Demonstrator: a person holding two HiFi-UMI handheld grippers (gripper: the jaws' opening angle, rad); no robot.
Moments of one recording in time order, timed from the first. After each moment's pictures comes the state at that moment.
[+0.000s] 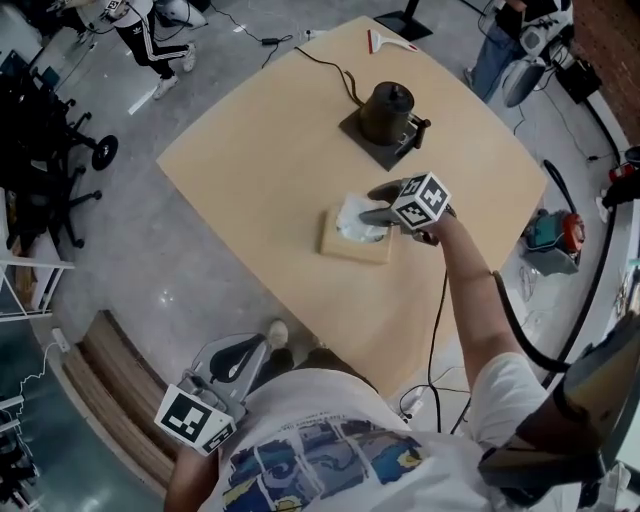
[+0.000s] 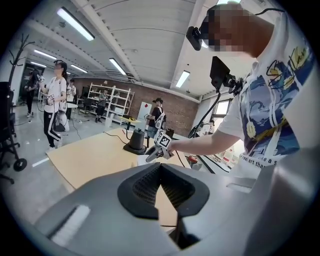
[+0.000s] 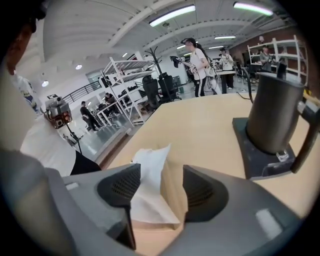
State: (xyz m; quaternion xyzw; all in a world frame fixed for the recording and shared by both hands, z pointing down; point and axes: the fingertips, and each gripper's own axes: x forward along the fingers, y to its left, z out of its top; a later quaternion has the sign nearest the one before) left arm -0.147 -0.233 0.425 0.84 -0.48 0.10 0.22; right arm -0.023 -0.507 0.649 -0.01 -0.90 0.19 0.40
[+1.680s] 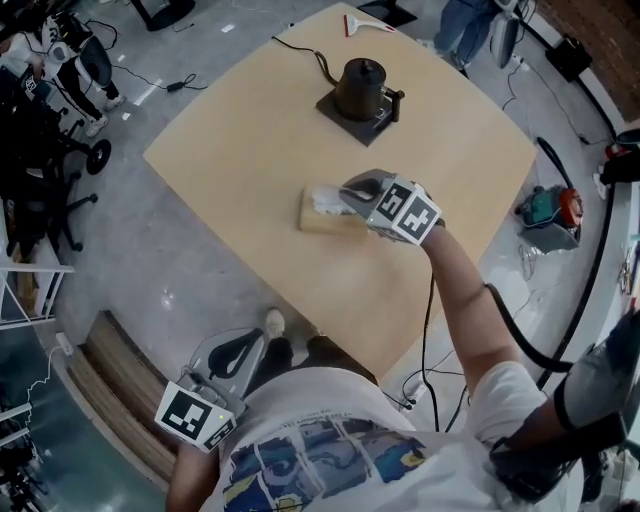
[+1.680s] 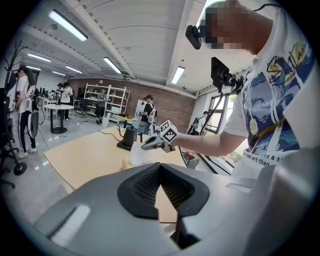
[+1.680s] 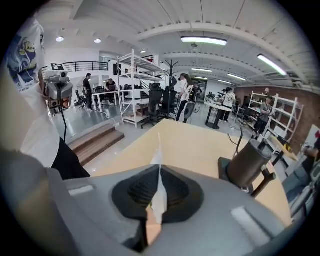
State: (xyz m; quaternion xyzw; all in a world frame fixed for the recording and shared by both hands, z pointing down) left arm -0.104 -0.202 0.426 0.85 -0.47 0.13 0.20; right arm -0.026 -0.448 0.560 0.06 -0.93 0.00 0.37
